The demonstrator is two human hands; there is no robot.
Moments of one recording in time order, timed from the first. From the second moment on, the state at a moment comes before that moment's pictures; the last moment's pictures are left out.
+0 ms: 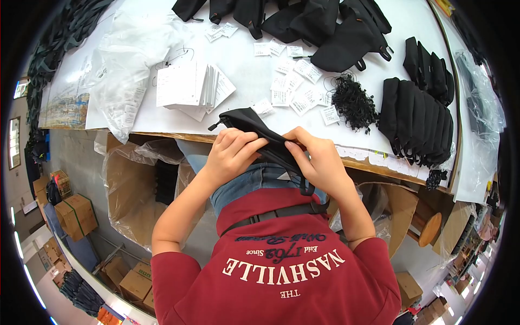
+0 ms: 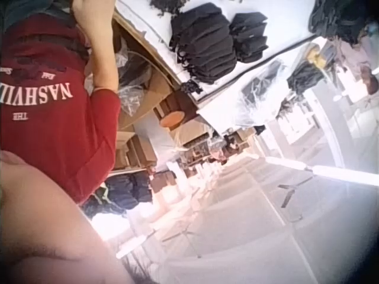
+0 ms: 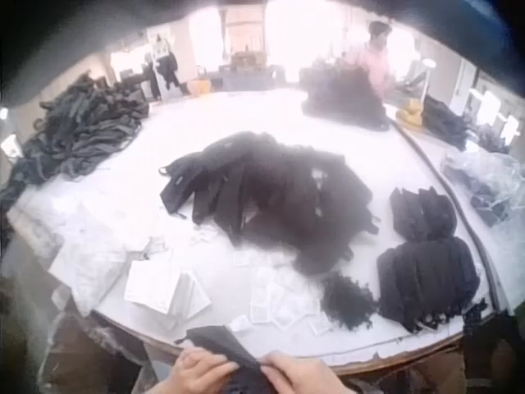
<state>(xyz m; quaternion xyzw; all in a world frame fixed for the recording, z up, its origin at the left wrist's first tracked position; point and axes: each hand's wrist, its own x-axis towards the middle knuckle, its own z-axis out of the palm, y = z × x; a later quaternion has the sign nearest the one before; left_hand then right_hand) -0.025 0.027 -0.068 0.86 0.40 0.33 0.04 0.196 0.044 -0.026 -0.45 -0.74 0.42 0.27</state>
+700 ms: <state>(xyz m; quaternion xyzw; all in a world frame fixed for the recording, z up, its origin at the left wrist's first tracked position) -0.026 0.021 -0.067 0.85 0.39 0.34 0.04 0.201 0.043 -0.029 -0.48 -0.68 0.46 0.29</state>
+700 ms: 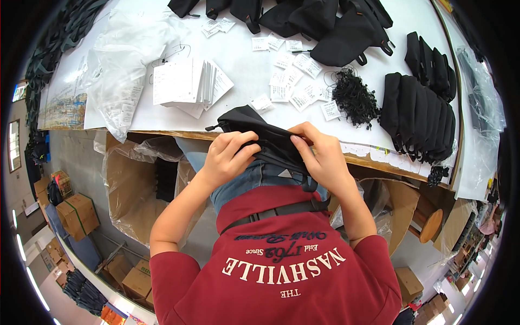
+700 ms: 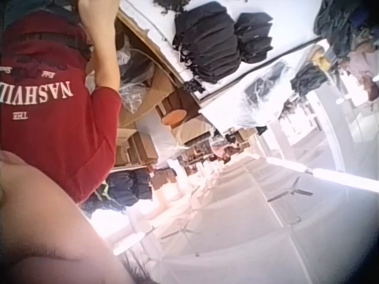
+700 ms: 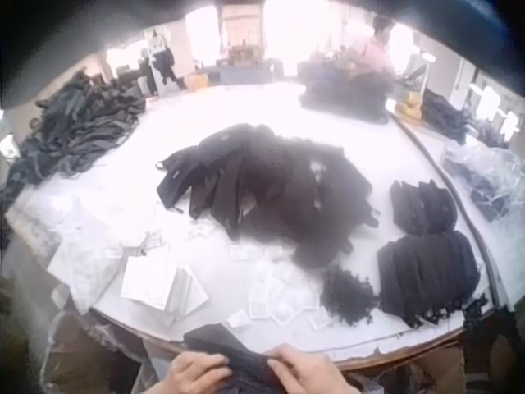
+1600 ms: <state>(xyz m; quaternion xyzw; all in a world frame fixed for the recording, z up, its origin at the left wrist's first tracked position) -0.018 0.024 -0.058 0.88 0.36 0.26 0.18 0.204 0.036 -0.043 -0.53 -0.67 0.43 0.29</state>
